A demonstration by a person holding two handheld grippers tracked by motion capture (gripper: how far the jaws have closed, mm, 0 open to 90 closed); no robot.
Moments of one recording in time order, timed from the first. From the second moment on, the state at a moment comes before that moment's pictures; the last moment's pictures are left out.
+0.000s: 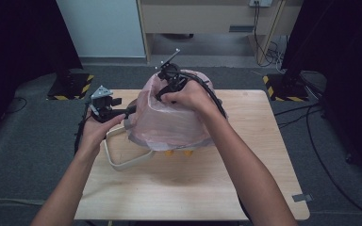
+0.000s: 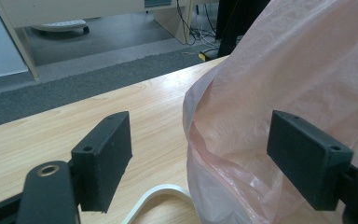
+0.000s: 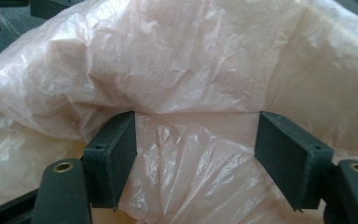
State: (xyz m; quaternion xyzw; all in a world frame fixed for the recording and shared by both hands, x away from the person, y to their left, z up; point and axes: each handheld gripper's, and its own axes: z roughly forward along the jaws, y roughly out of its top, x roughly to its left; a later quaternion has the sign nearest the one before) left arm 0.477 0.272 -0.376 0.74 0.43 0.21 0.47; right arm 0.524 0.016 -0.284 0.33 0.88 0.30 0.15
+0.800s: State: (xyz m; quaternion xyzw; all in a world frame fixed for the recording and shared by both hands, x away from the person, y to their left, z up) left arm 0.476 0.277 -0.378 0.75 0.43 0.21 0.47; right arm 0.520 0.014 -0.279 0.32 0.89 0.30 0.13
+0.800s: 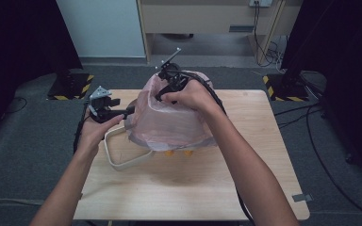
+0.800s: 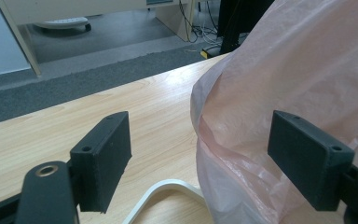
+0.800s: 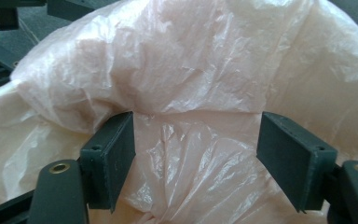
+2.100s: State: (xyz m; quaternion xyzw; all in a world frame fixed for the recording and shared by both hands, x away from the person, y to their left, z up) left arm 0.480 0.301 -0.390 0.75 0.42 0.20 0.46; right arm 0.513 -0.035 -0.227 0.32 0.84 0.40 0.15
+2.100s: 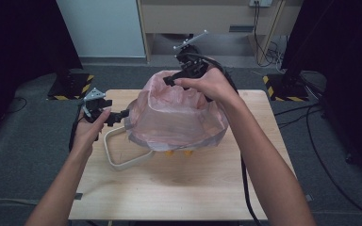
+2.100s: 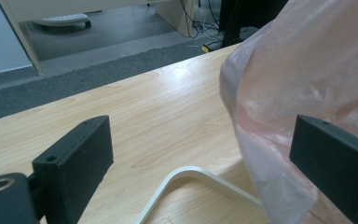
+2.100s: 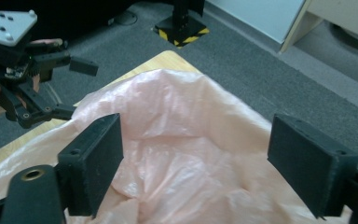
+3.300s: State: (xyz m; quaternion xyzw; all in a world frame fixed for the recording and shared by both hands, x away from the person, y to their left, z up) left arm 0.479 0.340 -0.424 0.73 0.47 0.23 0.44; right arm 0.505 -0.153 -0.238 0.38 0.79 0.45 0.18
